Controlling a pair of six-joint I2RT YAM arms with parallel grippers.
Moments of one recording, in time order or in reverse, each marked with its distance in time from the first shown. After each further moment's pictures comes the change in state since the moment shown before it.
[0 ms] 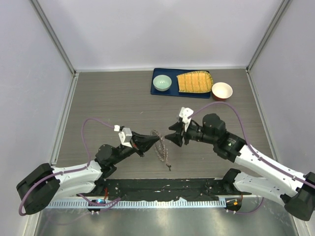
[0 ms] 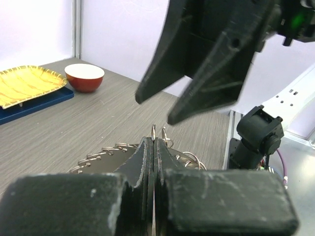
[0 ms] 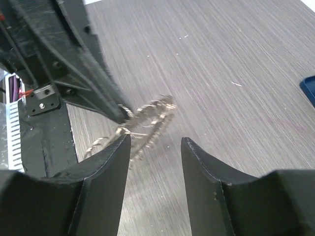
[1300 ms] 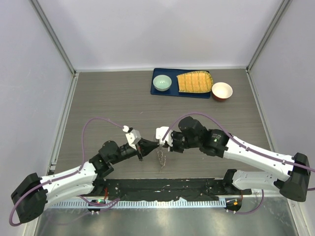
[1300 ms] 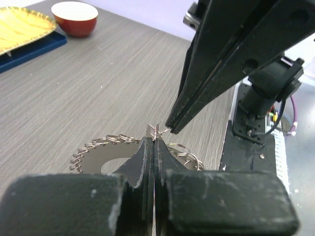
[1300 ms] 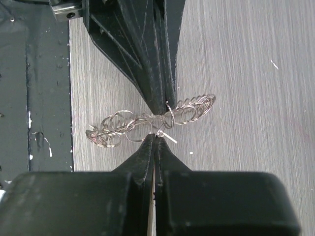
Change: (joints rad) left arm 0.001 -0.164 0.070 -0.519 0.073 0.127; right arm 0.167 0.222 0.214 -0.396 0.059 -0.378
